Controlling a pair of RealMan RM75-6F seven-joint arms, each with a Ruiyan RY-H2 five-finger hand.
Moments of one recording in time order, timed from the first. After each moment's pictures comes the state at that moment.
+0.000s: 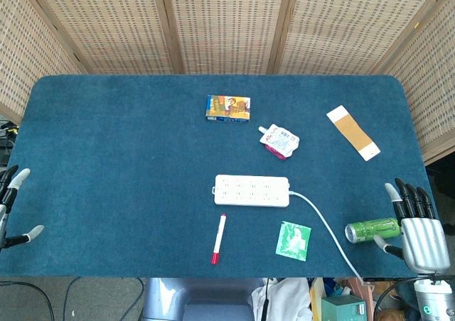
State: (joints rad) left arm -0.09 -0.93 -0.03 -1.84 1.48 1.50 0.07; right arm 0.04 -1.10 0.07 -1.79 -1.54 1.56 -0.23
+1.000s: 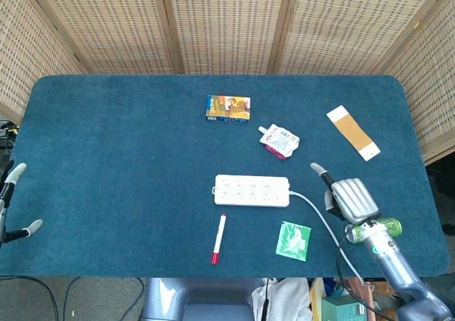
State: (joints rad) left arm -0.09 -0.95 -0.07 -1.87 1.41 1.49 0.13; right arm 0.41 -1.17 0.17 -1.69 -1.43 1.00 -0.07
